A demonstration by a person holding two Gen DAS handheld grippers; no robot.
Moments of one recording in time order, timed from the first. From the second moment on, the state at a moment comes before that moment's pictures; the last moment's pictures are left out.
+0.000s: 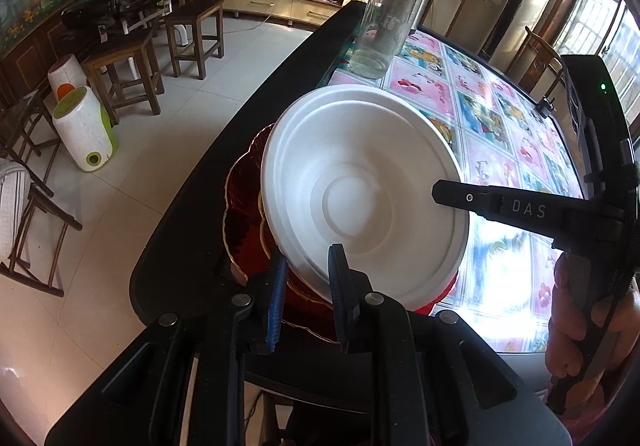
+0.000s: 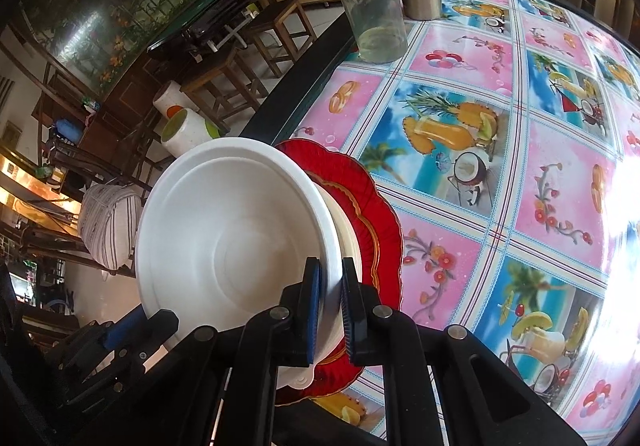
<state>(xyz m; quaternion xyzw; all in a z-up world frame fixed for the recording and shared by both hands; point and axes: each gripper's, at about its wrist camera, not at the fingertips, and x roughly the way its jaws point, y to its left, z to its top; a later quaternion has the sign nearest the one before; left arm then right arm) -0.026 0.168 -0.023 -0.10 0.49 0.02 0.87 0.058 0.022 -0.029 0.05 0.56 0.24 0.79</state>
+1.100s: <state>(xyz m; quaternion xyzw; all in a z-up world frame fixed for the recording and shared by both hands) -0.041 0.152 -0.008 -0.01 0.44 0.11 0.89 0.057 0.028 -0.030 0.04 0.55 0.25 0.79</state>
